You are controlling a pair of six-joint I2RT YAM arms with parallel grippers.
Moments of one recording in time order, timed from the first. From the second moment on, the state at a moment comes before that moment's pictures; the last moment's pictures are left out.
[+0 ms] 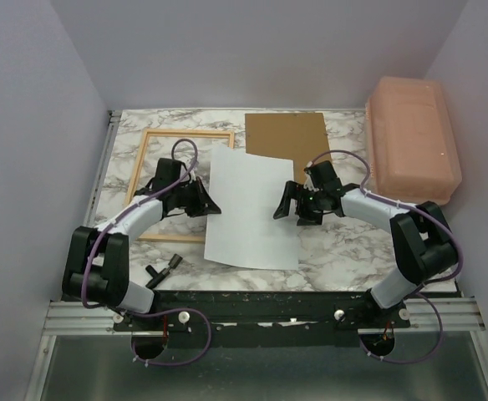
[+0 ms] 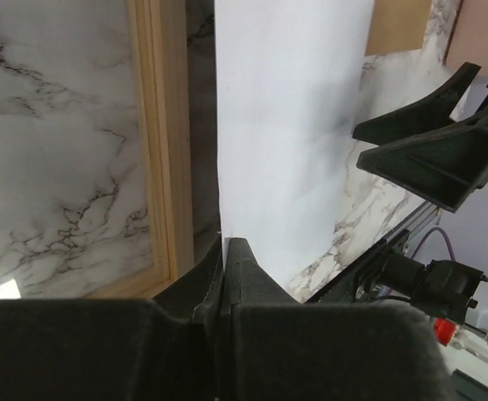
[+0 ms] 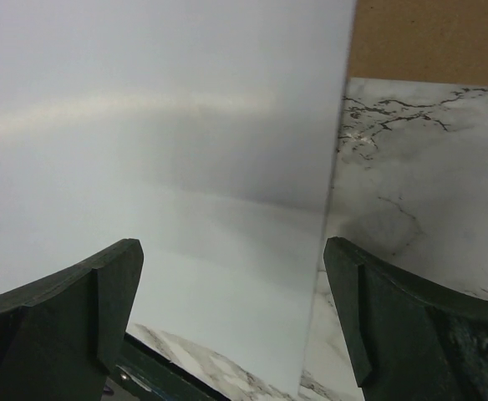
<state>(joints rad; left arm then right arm) -0.22 1.49 0.81 -0.21 0.61 -0.60 0.43 1.63 0.88 -0.25 -0.32 0.61</state>
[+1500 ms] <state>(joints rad) 0.09 0.78 1.28 -0.52 0.48 -0.56 0.73 2.38 1.99 -0.61 -0.22 0.67</state>
